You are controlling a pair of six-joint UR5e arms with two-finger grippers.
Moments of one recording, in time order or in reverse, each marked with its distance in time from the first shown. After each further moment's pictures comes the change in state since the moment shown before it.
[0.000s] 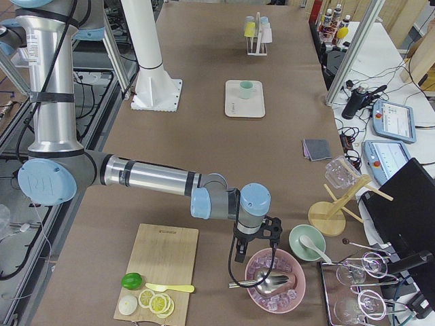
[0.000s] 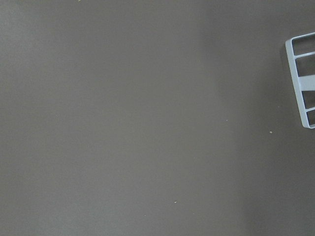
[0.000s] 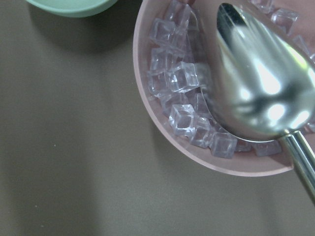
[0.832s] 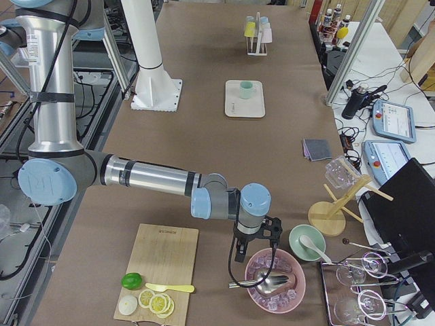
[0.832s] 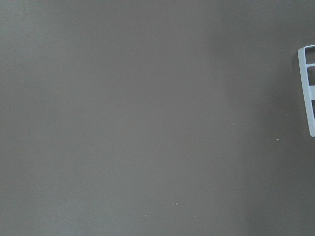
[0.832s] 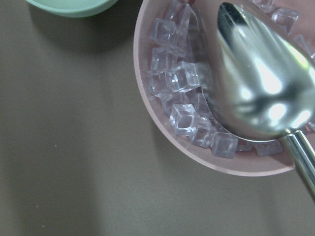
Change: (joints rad) left arm 0.001 0.010 0.005 -0.014 0.002 -0.022; right arm 0.000 0.001 -0.003 -0.001 0.004 0.003
